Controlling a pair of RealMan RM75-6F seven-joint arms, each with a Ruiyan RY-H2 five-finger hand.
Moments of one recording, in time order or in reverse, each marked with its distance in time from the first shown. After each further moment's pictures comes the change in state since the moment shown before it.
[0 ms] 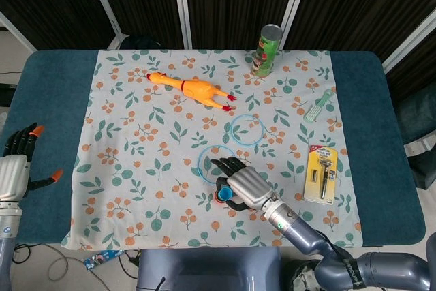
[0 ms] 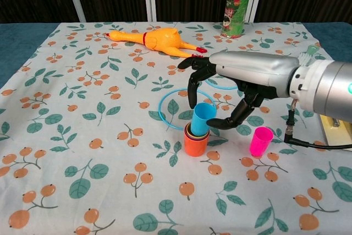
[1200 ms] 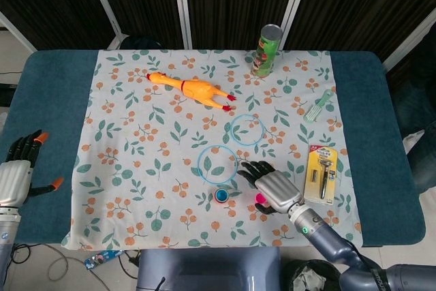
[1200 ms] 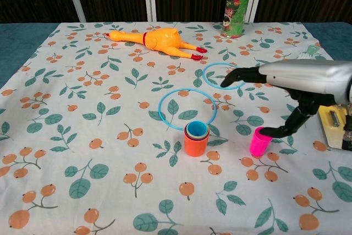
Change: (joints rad) left arm 0.015 0.073 0.035 -0.102 0.004 -0.041 0.060; right arm -0.063 0.170 -0.076 -0.102 0.068 0.005 -0.080
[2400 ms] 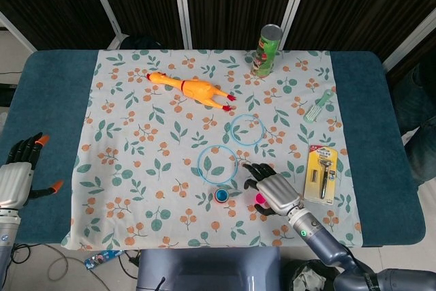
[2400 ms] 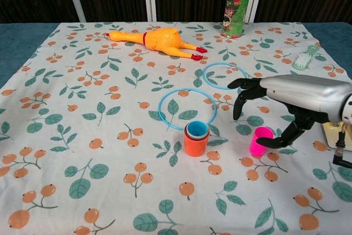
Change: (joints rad) left arm 0.005 0.020 0.006 -0.043 -0.014 -0.017 0.040; right arm -0.070 -0.111 -0.009 0.123 -0.072 0.048 0.053
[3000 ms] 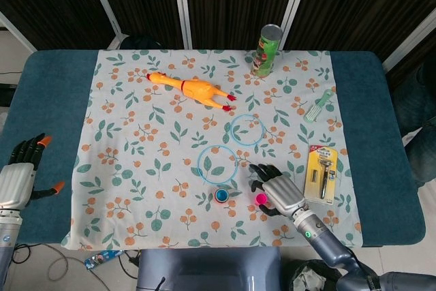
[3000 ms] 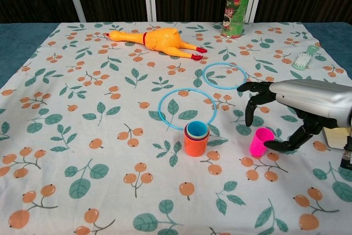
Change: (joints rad) left arm 0.000 -0.004 0.003 -0.001 0.007 0.003 0.010; right arm -0.037 -0.009 -0.012 0.043 -0.026 0.020 0.011
